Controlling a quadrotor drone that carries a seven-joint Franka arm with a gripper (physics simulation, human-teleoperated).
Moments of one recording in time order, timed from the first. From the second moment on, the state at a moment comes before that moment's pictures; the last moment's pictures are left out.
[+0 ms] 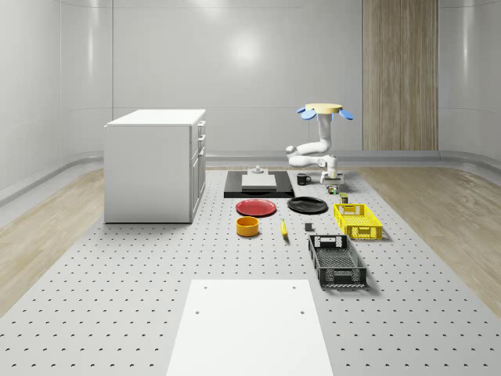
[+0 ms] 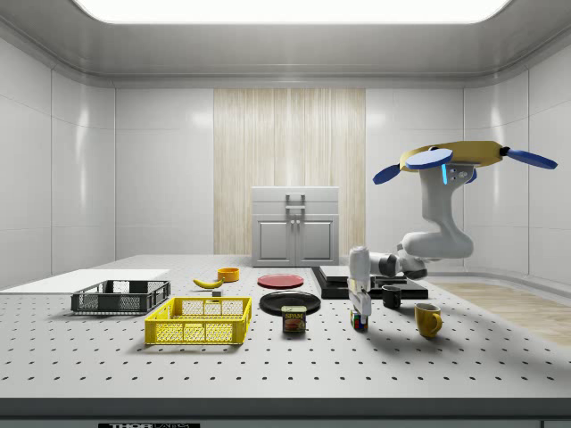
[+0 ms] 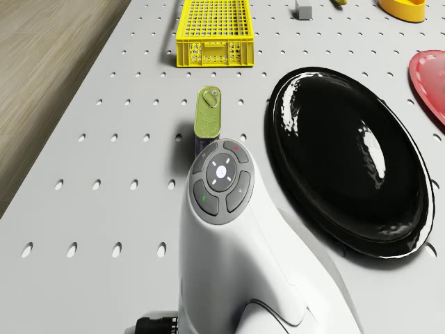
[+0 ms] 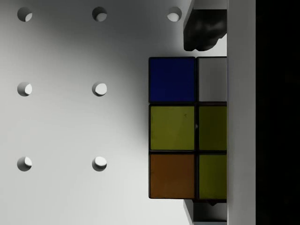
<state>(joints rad) -1.16 -1.29 1.22 -2.81 -1.99 1.42 1.62</state>
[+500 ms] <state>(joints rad) -1.17 -1.31 1.21 -2.80 -1.99 1.45 1.63</state>
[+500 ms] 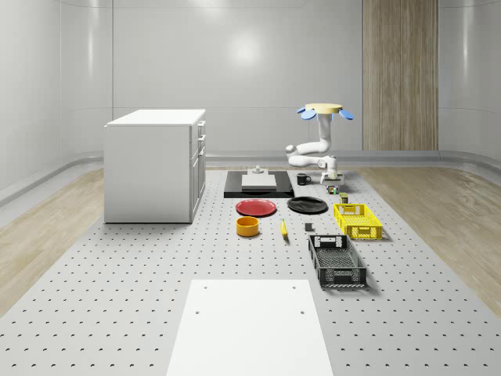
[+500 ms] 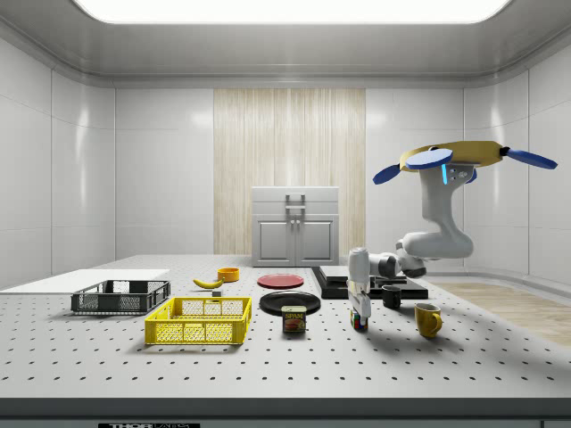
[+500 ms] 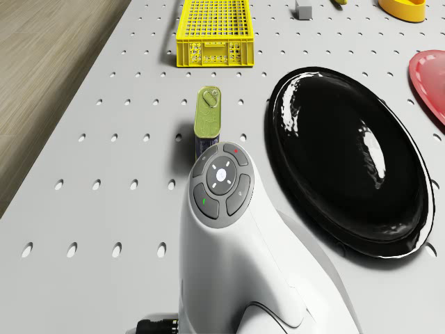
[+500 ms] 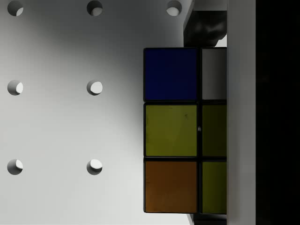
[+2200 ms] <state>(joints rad) -1.21 -1.40 1.40 -2.82 -1.79 1.46 1.68</state>
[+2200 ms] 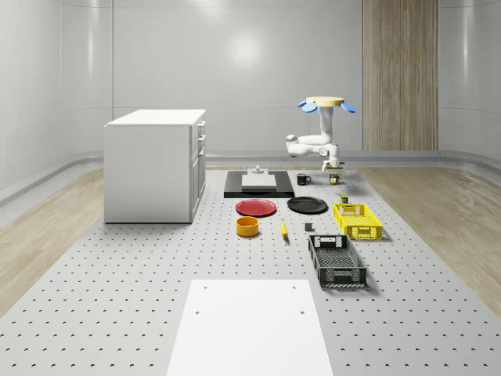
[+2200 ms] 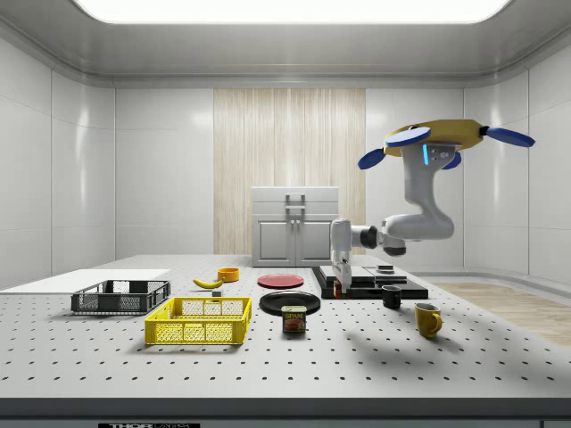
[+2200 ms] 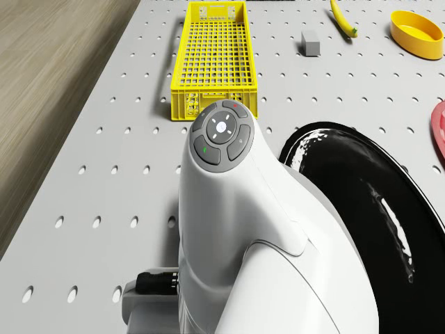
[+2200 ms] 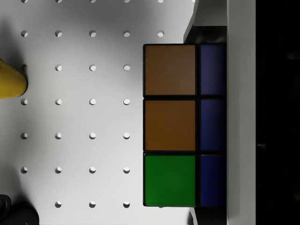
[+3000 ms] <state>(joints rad) -1.22 -1.45 1.41 -2.82 -1.76 1.50 1.69</state>
